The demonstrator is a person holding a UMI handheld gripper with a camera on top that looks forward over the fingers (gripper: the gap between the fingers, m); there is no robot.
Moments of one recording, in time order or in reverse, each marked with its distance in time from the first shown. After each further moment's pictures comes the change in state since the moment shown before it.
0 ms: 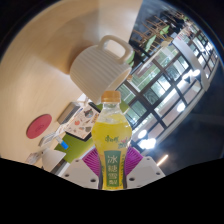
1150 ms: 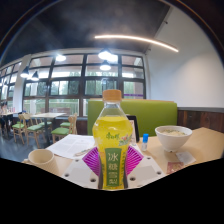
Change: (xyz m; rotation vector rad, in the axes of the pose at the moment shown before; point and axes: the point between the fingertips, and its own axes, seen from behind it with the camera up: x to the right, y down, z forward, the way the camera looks) arm -0.130 -0.015 0.024 -0.003 -0.132 2.310
